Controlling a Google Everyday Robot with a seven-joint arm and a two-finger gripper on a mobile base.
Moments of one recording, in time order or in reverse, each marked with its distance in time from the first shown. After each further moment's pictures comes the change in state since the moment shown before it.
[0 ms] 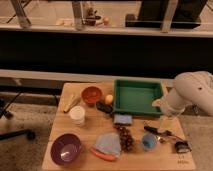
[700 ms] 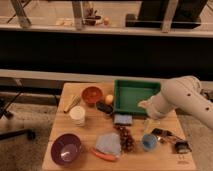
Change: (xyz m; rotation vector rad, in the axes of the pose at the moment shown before) arm -0.071 0.003 0.014 0.060 -0.074 -0.080
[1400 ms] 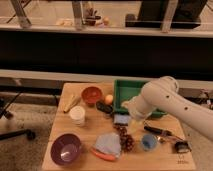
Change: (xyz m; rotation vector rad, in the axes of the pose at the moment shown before) arm -0.073 -0.006 0.025 0.008 -0.052 -0.093
